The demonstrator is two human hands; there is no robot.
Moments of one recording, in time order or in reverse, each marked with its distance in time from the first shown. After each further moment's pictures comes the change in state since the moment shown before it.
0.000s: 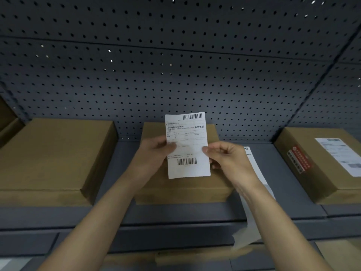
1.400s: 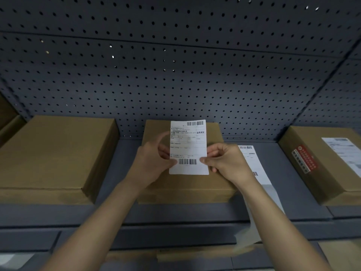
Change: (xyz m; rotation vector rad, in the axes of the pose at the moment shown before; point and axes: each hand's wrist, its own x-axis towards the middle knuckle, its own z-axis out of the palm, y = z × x) left_hand 0.010 -0.025 -0.012 0.550 0.071 0.154; right_hand 0.027 0.023 0.001 -0.210 -0.060 0.009
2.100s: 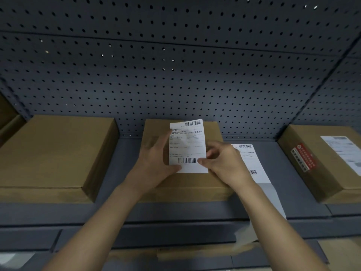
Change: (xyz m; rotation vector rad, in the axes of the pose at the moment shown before) left_hand -0.006 -0.009 0.005 0.171 -0.045 0.039; right_hand -0.011 -0.005 0.003 -0.393 0.066 -0.111
